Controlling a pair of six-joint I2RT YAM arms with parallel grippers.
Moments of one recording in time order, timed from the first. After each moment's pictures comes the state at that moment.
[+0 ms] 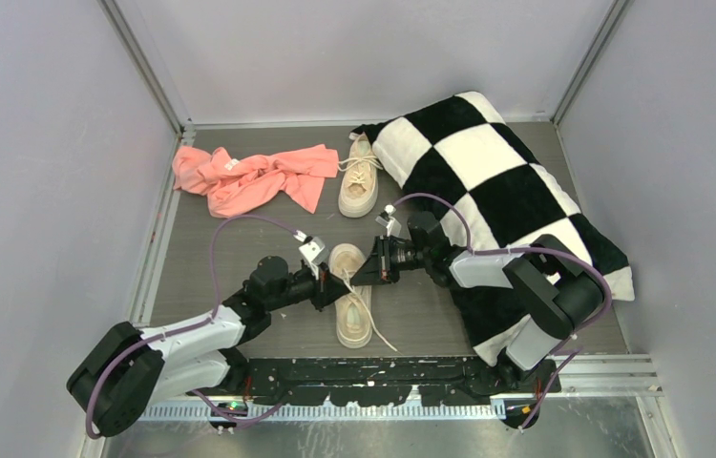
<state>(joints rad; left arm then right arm) -0.70 1.04 0.22 0.55 0.41 -0.29 0.67 1.64 0.63 0.53 -0.79 0.97</state>
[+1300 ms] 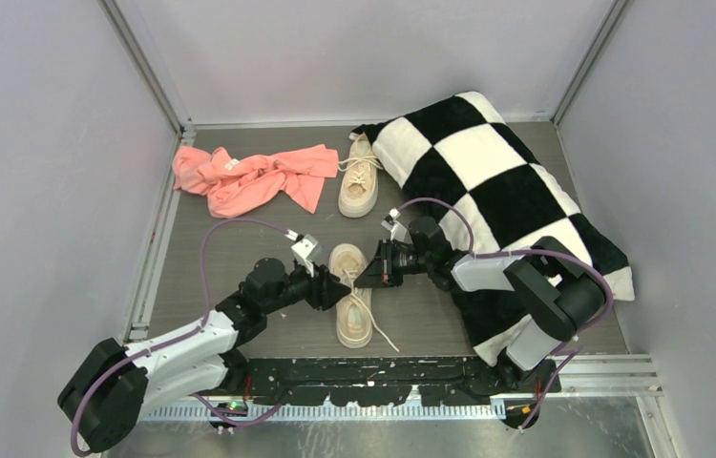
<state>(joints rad) -0.71 0.93 0.23 0.41 0.29 -0.35 0.67 1.63 0.60 0.51 -0.70 0.96</state>
